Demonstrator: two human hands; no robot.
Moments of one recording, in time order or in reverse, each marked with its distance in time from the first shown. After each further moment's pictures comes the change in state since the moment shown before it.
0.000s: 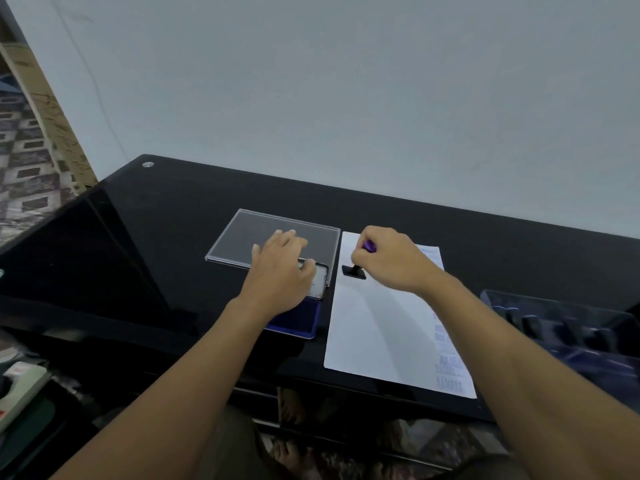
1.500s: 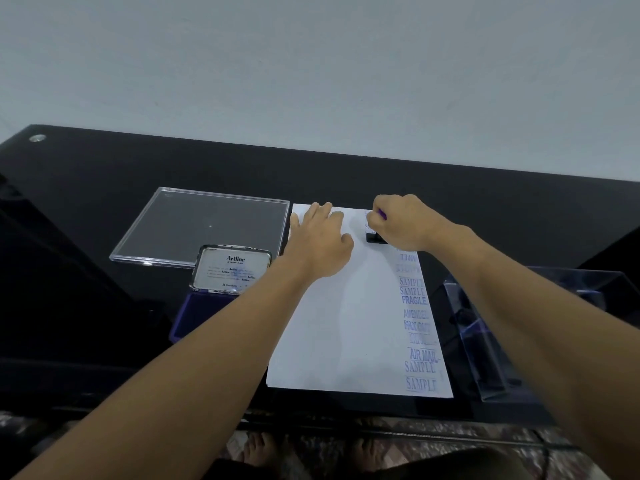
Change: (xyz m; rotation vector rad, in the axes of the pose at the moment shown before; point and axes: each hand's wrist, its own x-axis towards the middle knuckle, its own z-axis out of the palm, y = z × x) left_hand 0.101 0.075 0.127 0.149 -0.201 0.164; right_hand 0.062 0.129 -0.031 -0.289 -0.068 0.129
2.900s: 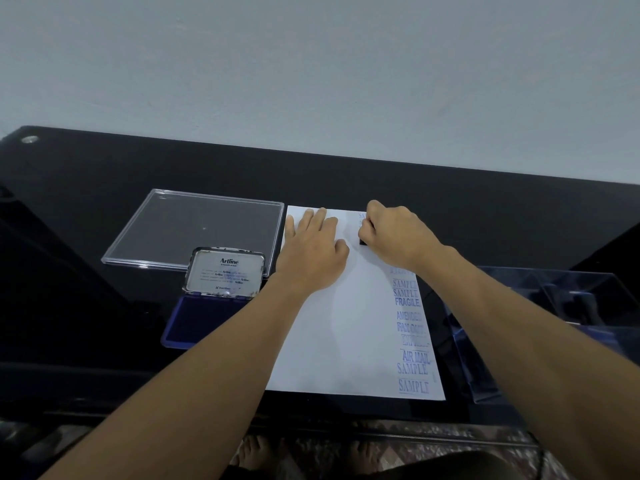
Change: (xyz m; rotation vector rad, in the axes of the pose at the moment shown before) left_hand -0.007 -0.007 0.025 0.040 0.165 0.038; right_hand -0.003 0.007 0.026 -0.144 0.169 -0.040
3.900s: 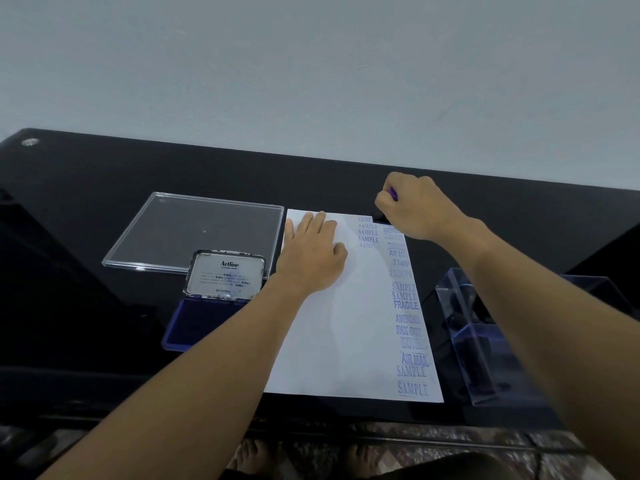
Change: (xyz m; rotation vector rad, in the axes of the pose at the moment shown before) left_hand 0.002 0.001 -0.005 -0.022 -0.081 -0.027; right_hand 0.009 0.008 -0.053 0.195 0.064 0.044
